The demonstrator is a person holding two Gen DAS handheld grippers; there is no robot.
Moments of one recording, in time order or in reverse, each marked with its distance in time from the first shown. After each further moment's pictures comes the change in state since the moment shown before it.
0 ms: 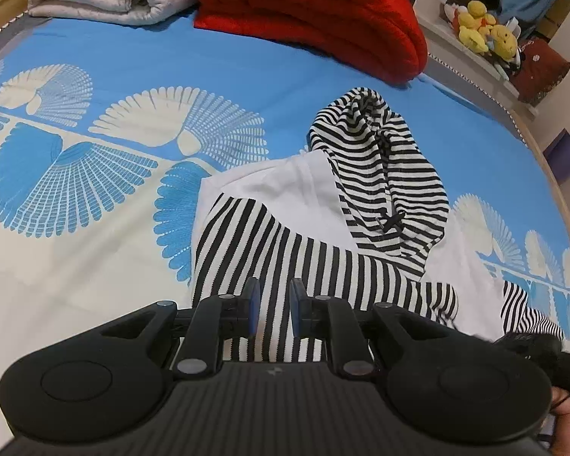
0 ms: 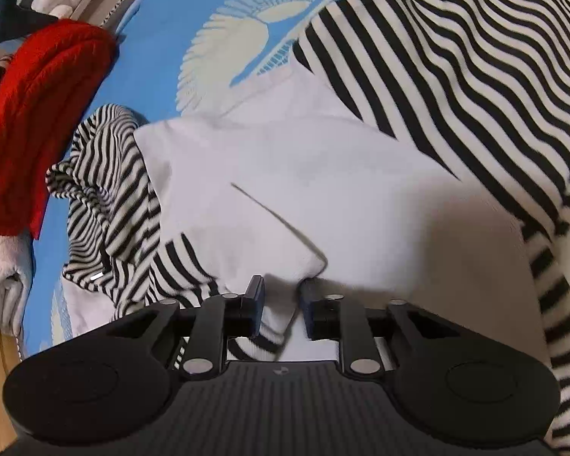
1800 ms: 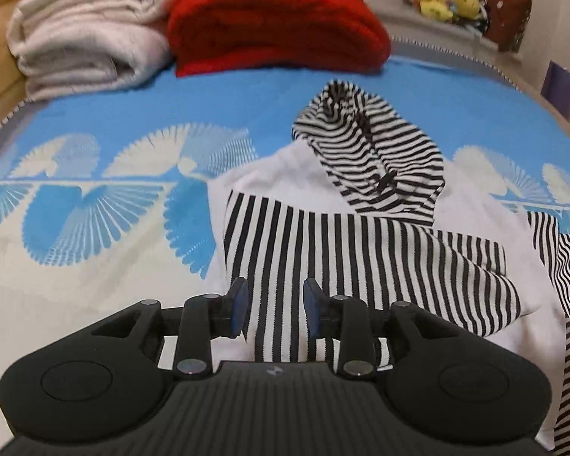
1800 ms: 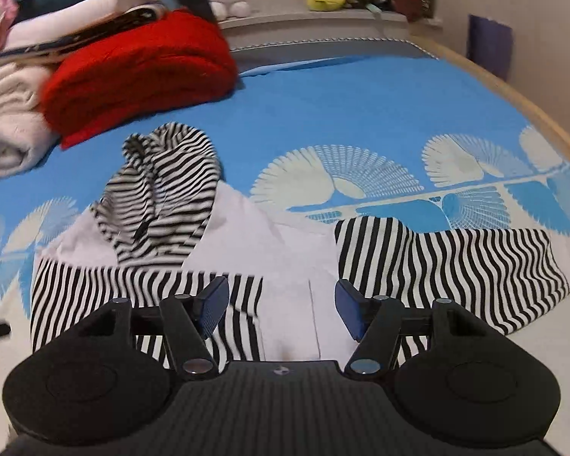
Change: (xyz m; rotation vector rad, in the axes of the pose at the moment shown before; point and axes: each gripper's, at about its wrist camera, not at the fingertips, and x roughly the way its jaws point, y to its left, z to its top) left arm -0.022 -0.043 -0.077 0.249 -0.161 0.146; right arm -0.135 0.047 -0.042 -0.699 -0.269 -0.134
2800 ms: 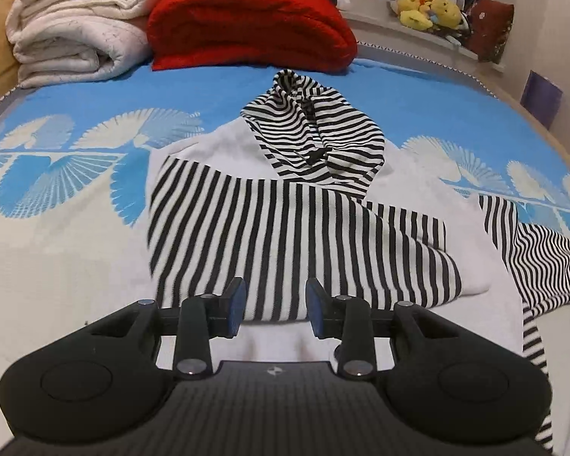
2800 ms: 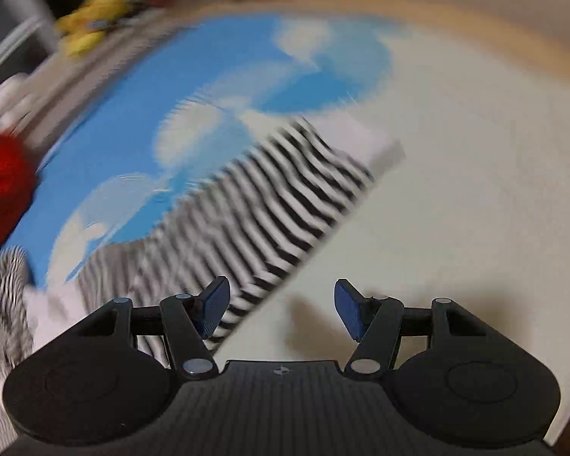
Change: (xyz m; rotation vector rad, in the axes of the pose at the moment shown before) left arm -0.012 -0.074 -0.053 -0.059 -0.022 -0.061; right arm 0.016 -0.286 -0.073 0.775 0.021 -0.190
